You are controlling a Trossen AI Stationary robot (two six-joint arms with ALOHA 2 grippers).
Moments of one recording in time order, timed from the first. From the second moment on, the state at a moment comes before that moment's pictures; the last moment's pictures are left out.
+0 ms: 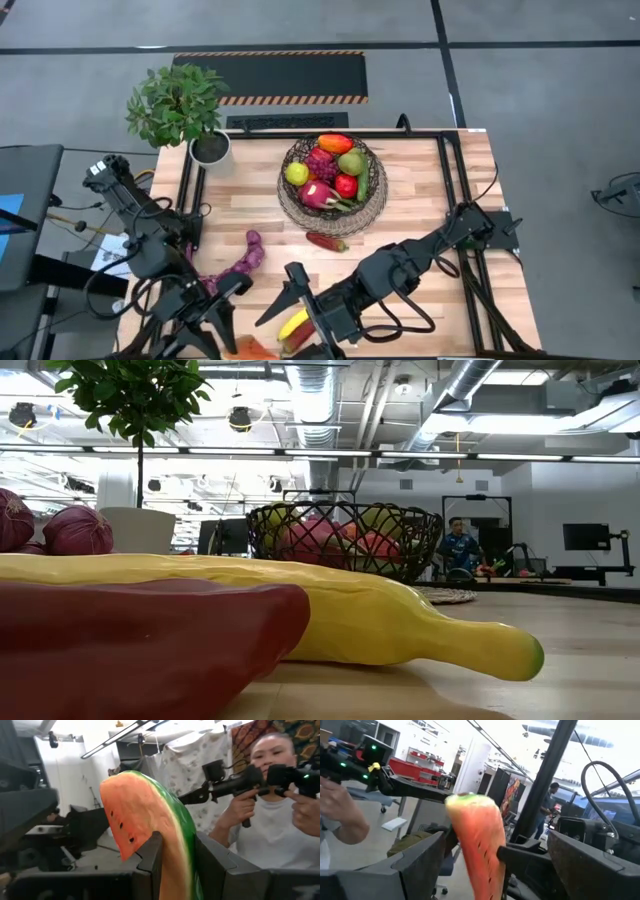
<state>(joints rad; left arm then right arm) -0.80 1.29 1.27 0.23 0.06 0.19 0.53 2.08 2.32 0.01 0.00 -0.35</state>
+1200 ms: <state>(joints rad) -0.77 1.29 1.27 0.08 -0.04 -0.15 0.76 2.08 2.32 -0.28 0.82 -0.93</state>
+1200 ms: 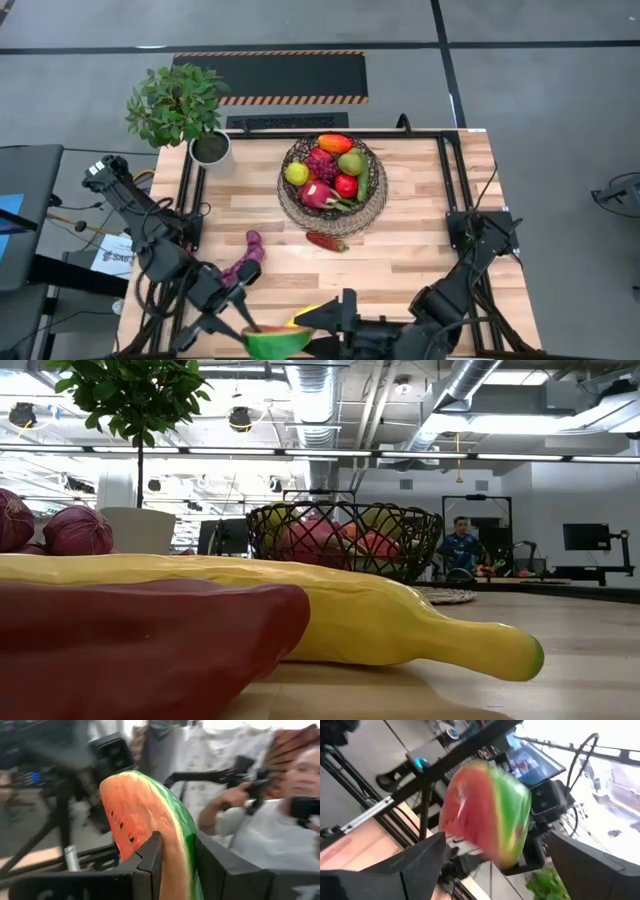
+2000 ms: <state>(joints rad) -0.70 1.29 1.27 -0.11 -0.06 -0.13 0.71 2.08 2.32 -0.35 0.81 -0.69</state>
